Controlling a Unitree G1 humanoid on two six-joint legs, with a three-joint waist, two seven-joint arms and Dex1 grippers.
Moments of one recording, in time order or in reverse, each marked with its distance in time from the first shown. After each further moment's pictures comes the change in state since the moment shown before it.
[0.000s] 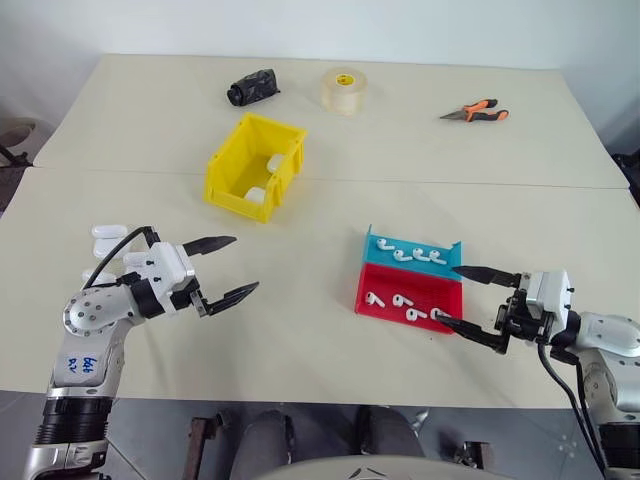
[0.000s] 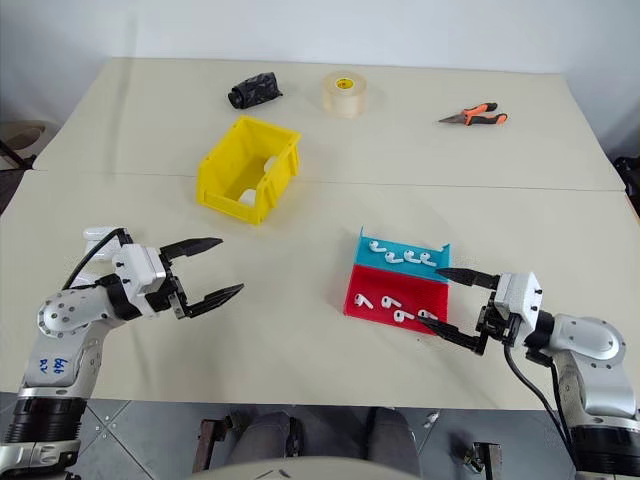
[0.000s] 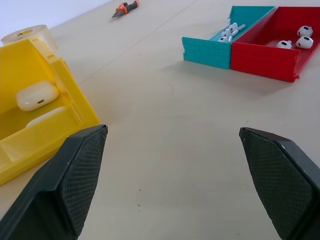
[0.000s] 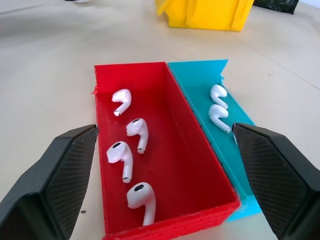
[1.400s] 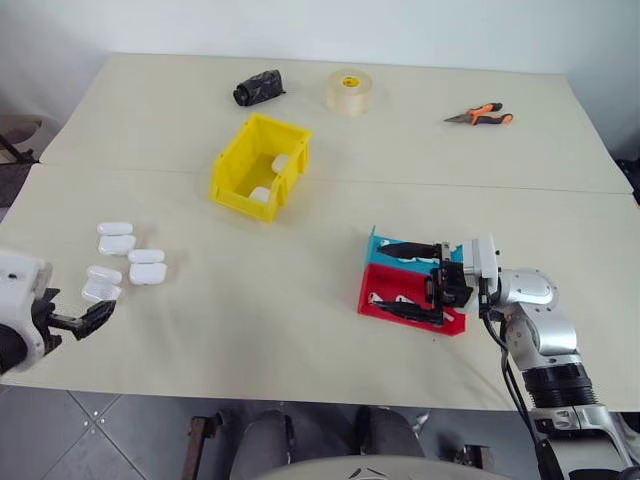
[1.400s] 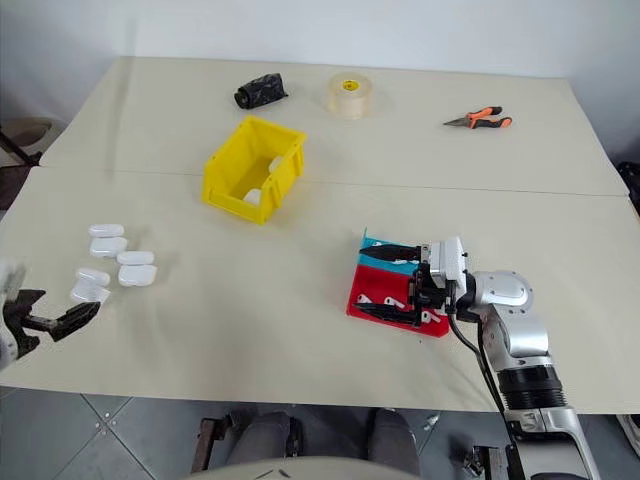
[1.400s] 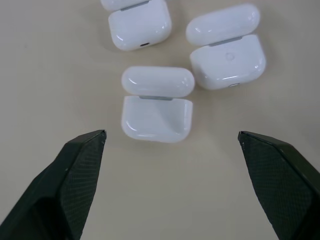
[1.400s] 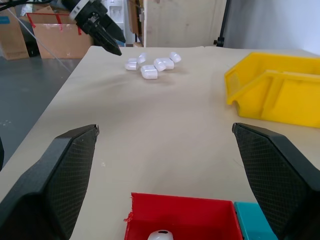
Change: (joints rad) left arm 0.387 0.487 0.556 -0.431 -0.309 1.318 0.565; right arm -0.318 0.169 0.232 0.043 0.035 0.094 0.112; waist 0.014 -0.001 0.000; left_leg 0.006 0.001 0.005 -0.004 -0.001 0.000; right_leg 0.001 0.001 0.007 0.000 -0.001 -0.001
